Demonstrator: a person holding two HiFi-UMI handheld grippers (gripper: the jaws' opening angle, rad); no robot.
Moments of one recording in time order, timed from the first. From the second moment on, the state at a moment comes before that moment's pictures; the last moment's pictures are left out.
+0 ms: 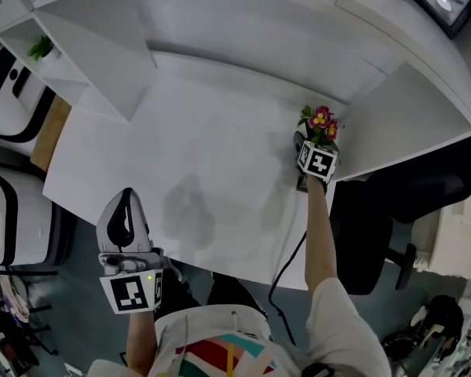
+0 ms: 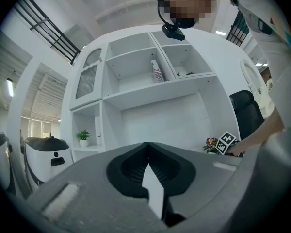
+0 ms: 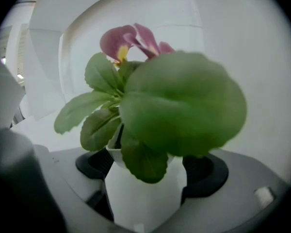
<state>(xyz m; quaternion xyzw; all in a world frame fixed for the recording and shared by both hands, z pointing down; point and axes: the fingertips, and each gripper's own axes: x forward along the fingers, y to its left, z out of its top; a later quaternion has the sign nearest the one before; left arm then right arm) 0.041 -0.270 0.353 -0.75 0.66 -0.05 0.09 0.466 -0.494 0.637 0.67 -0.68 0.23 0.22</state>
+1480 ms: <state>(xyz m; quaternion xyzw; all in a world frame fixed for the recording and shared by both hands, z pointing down) 0.098 -0.283 0.271 -0.80 0.58 0.09 0.13 0.289 -0.277 0.331 0.59 -0.80 -0.02 0.04</state>
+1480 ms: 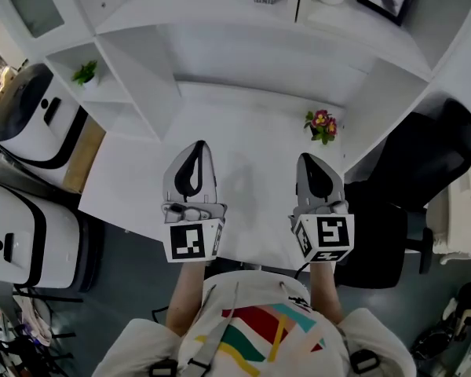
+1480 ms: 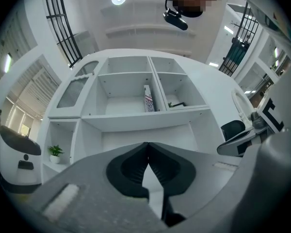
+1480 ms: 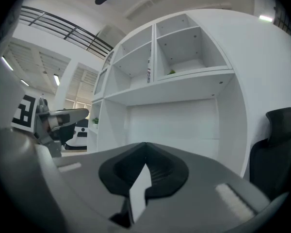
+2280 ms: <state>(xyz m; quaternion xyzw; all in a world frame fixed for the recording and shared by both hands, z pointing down) 0.135 -0.255 0.254 -0.83 0.53 0.10 0.14 0.281 -0.242 0.314 0.58 -0.81 -0.02 0.02</state>
